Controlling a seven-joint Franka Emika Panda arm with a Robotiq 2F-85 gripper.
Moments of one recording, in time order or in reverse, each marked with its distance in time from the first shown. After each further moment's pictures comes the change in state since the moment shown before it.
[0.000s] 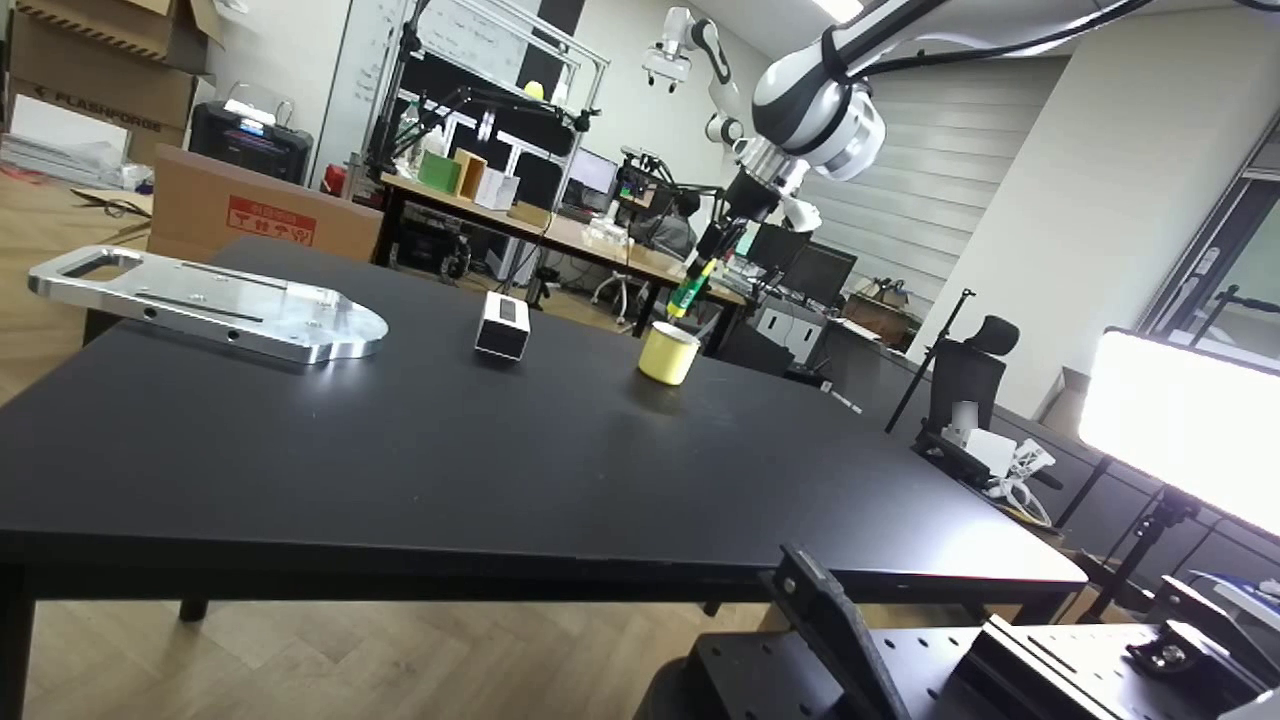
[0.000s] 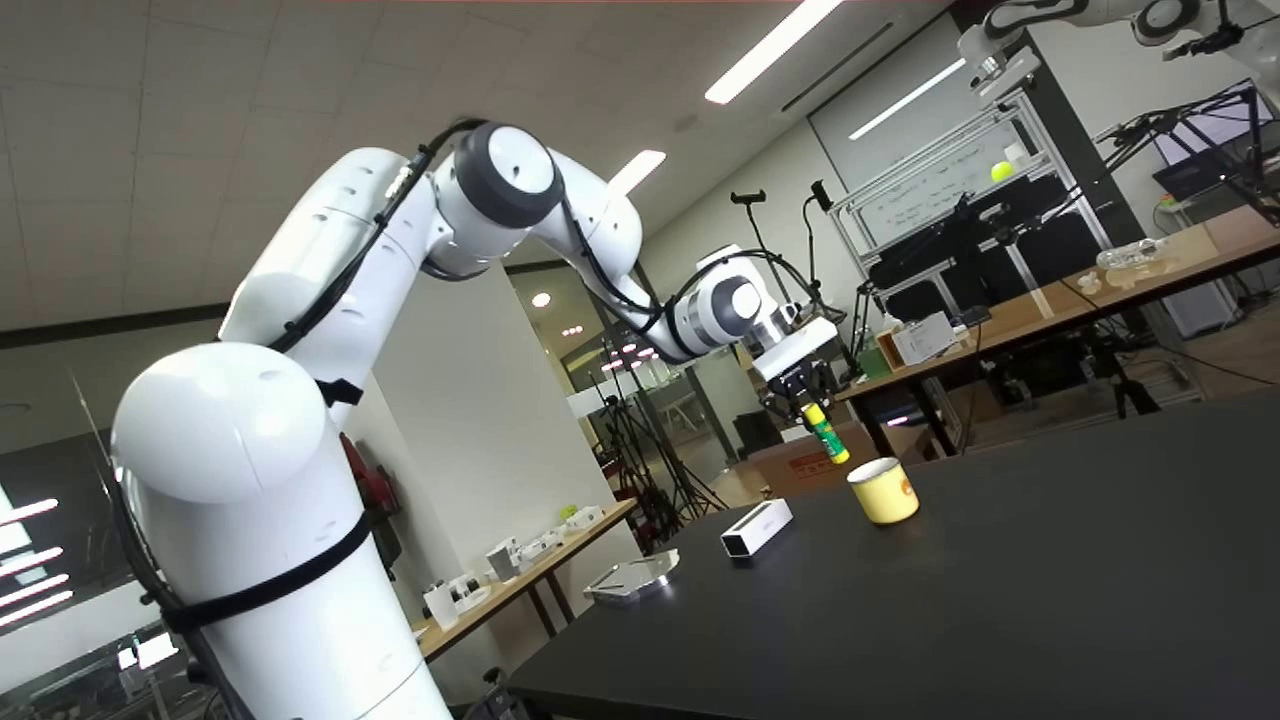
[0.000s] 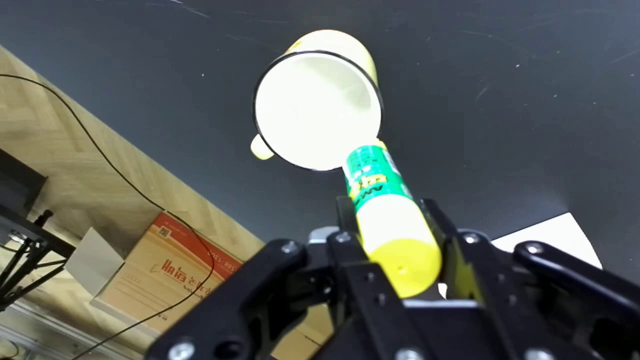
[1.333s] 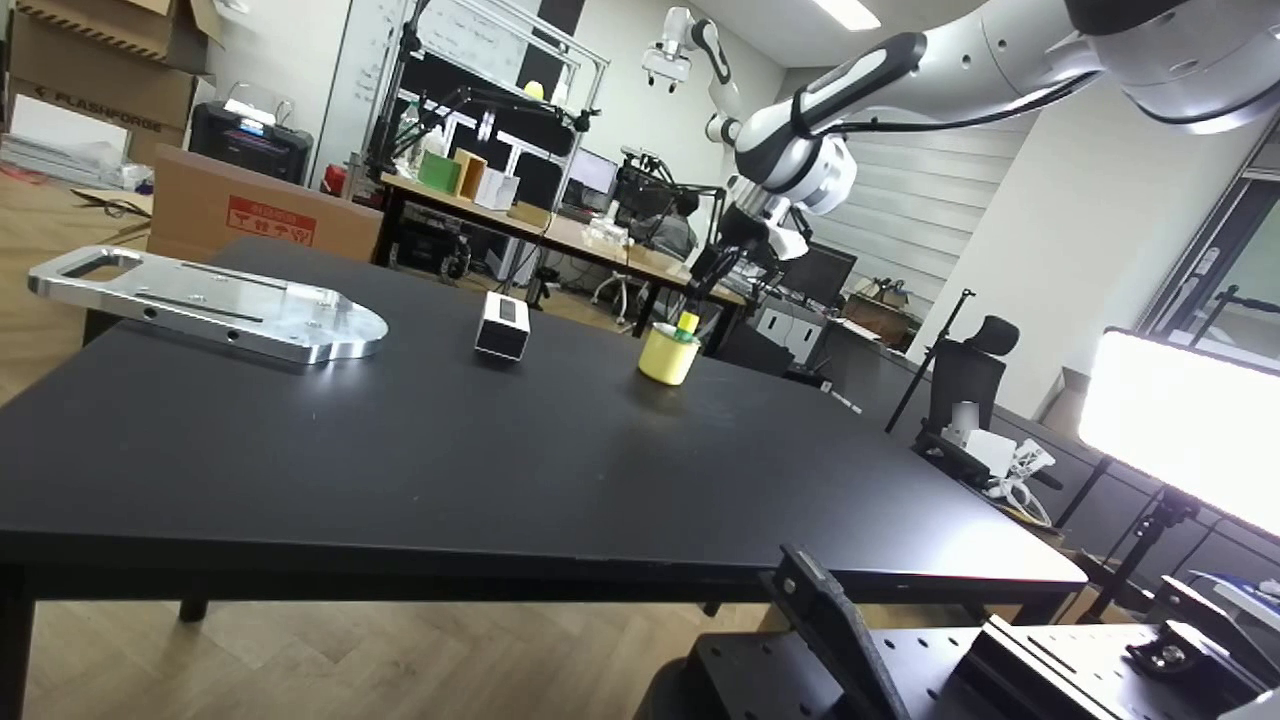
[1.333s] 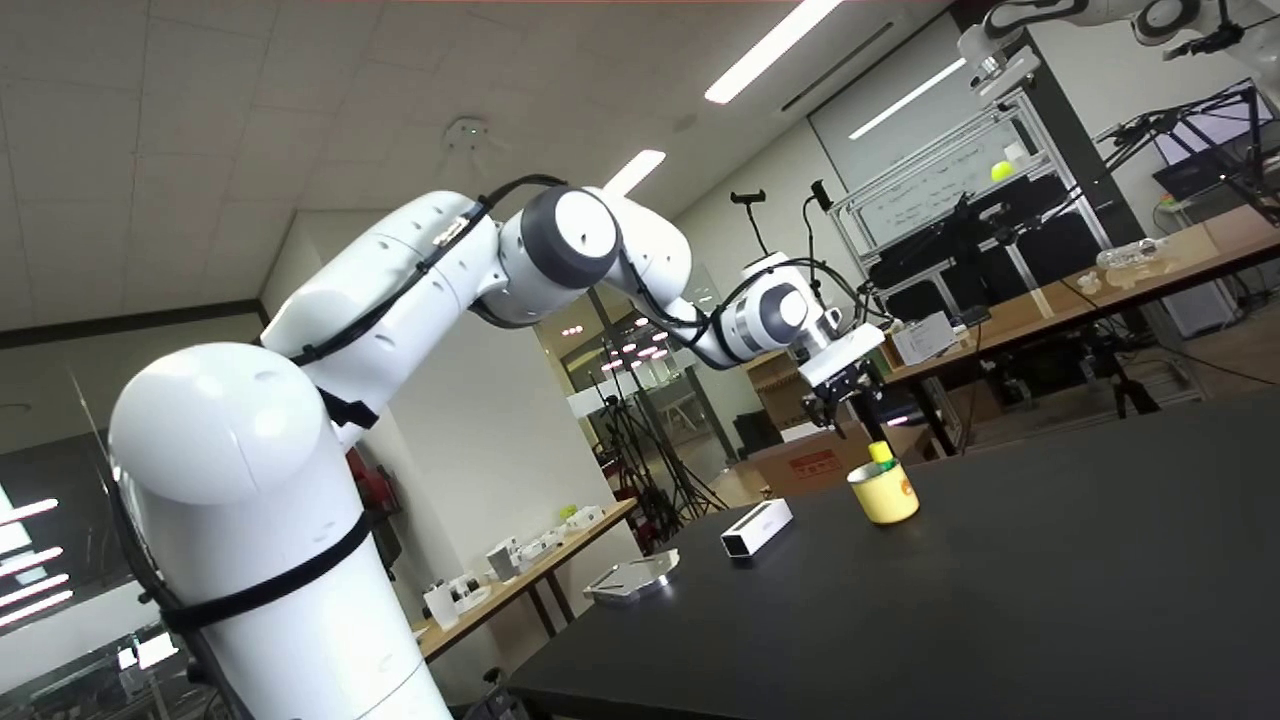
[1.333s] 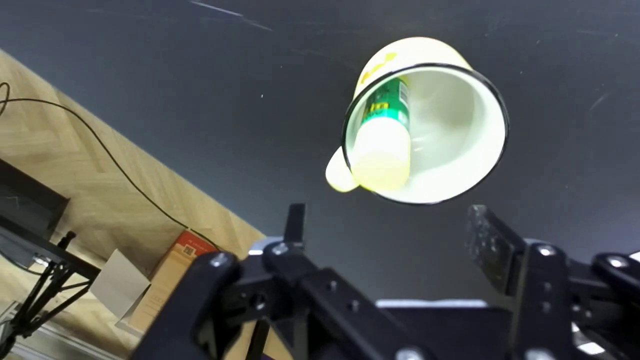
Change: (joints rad) arm -0.016 0.260 -0.024 0.368 -0.013 -0.110 0.002
